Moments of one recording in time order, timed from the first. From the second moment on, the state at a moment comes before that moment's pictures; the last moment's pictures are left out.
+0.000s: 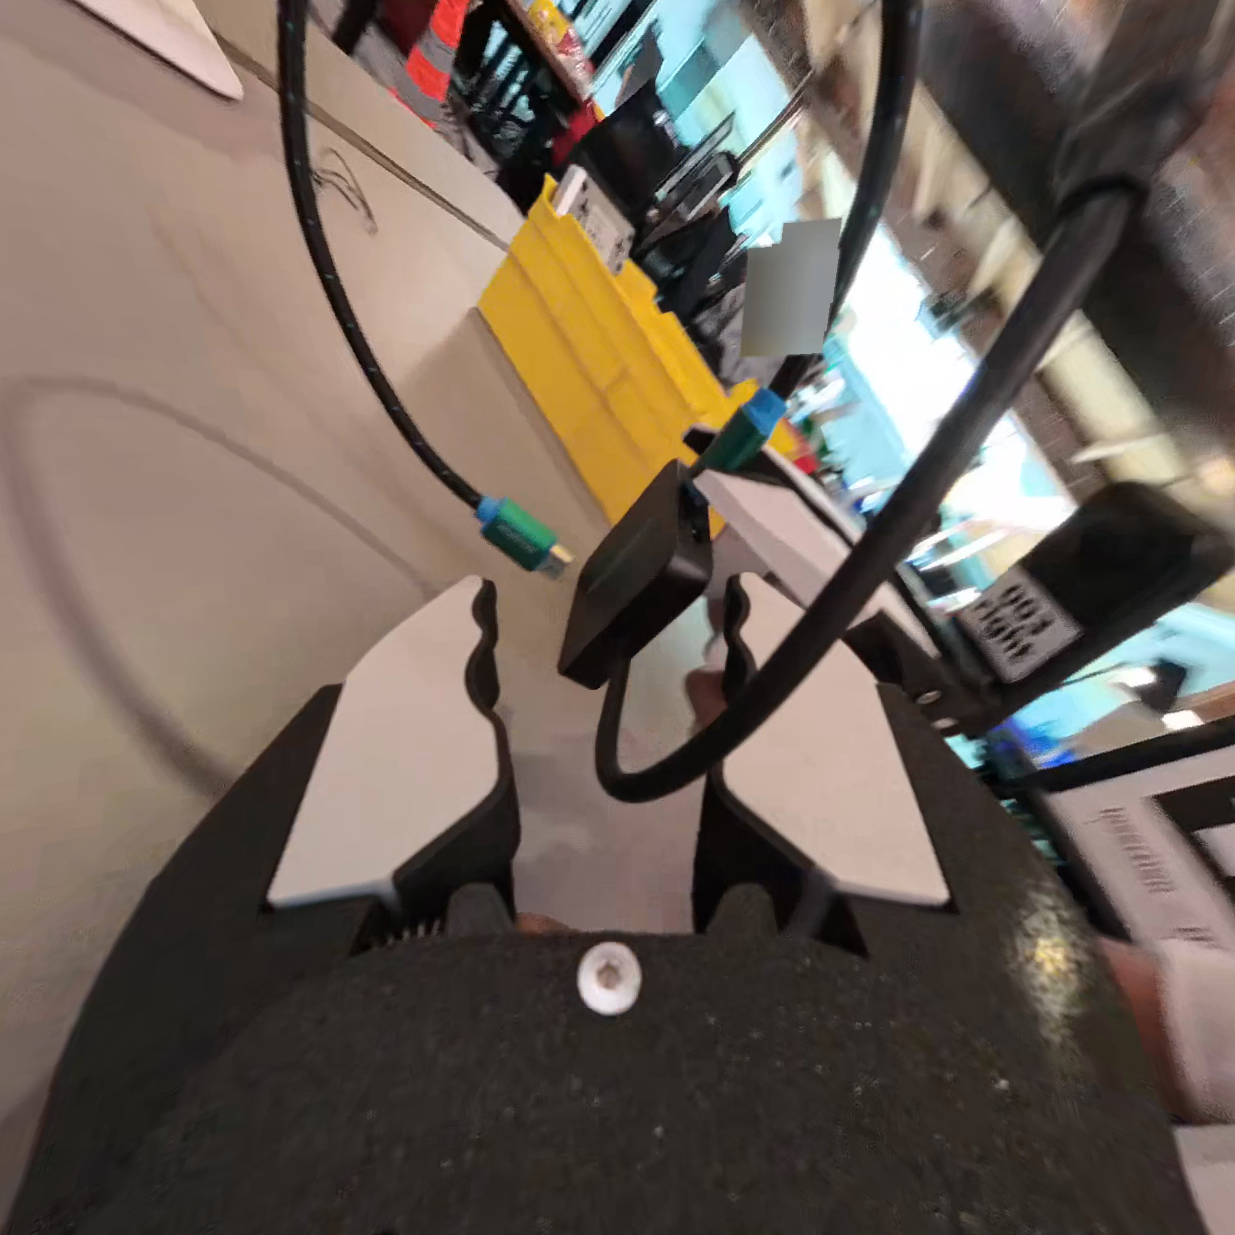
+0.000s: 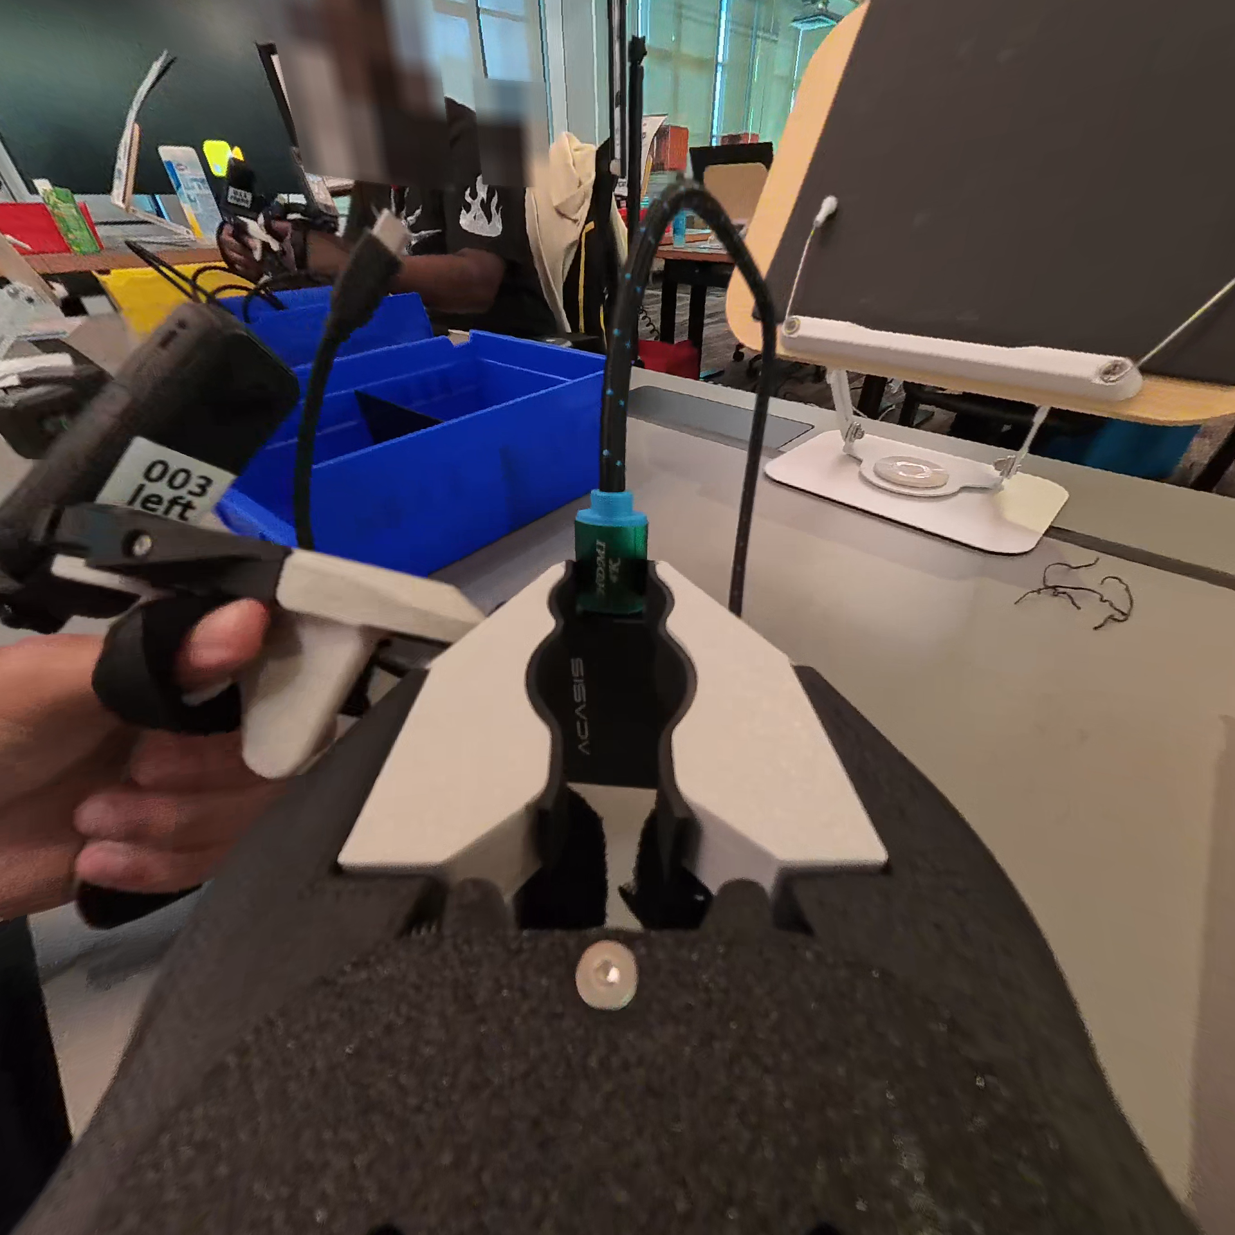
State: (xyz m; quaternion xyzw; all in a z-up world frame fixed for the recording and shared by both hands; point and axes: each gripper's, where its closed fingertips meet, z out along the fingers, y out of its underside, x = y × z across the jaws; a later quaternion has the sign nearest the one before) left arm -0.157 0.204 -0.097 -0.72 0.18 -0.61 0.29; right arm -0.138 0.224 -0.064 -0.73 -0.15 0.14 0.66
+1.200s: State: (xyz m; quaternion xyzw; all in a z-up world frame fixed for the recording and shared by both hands) left arm -0.167 0.199 -0.091 -0.58 0.57 -0.25 0.53; right arm -0.162 0.214 -0.081 -0.79 -0.13 0.33 0.50
